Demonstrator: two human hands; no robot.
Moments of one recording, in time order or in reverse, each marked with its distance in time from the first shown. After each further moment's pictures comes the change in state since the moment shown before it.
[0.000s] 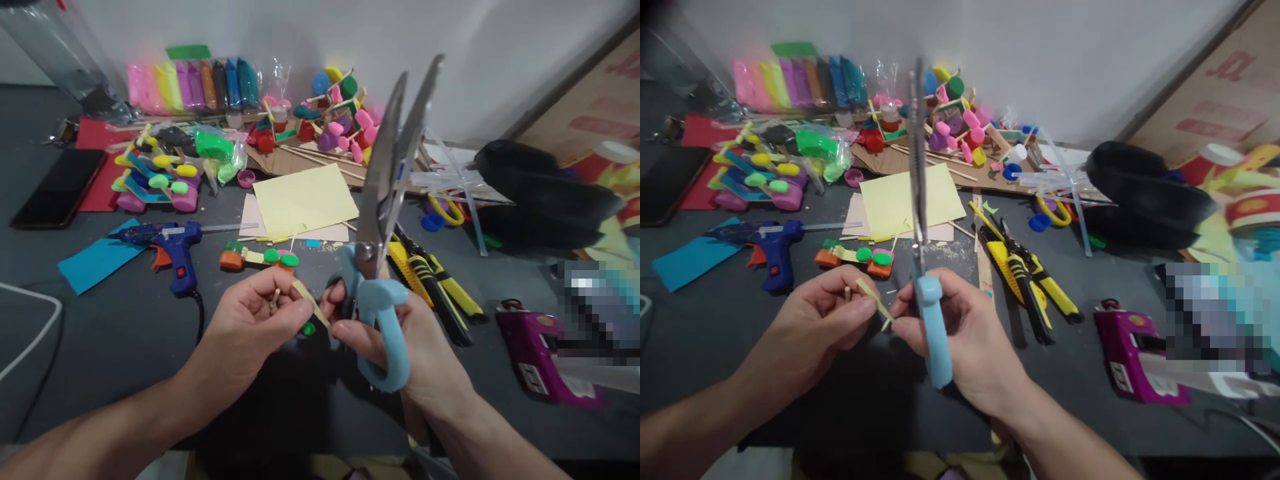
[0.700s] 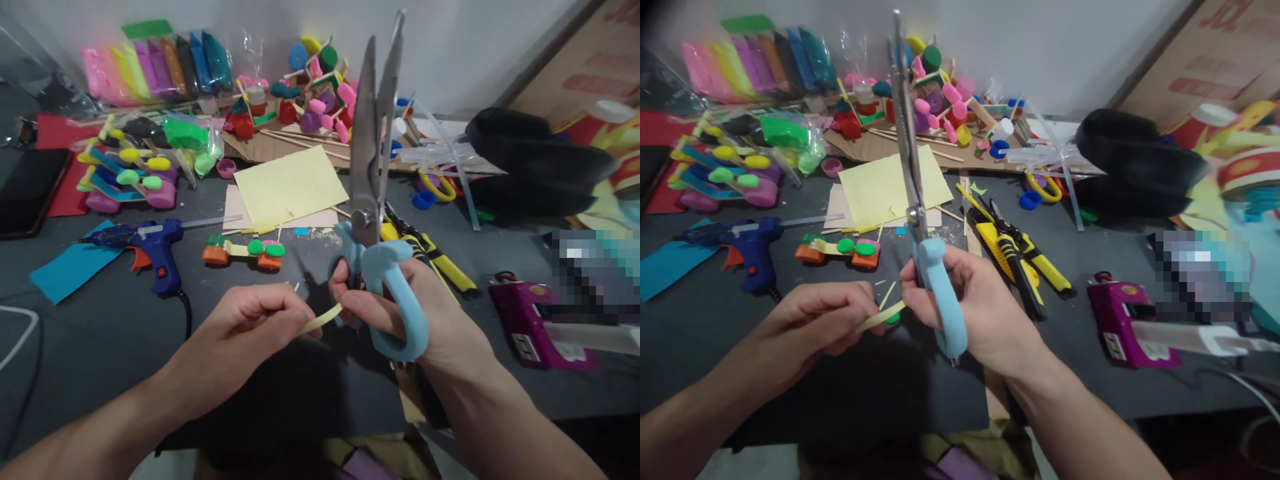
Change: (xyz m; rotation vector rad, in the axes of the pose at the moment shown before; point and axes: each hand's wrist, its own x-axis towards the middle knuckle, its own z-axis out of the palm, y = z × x) left_hand -0.001 0.001 -0.011 0.298 -0.252 -0.043; right_hand 0.005 -0.004 -0.022 -0.011 -0.014 0.064
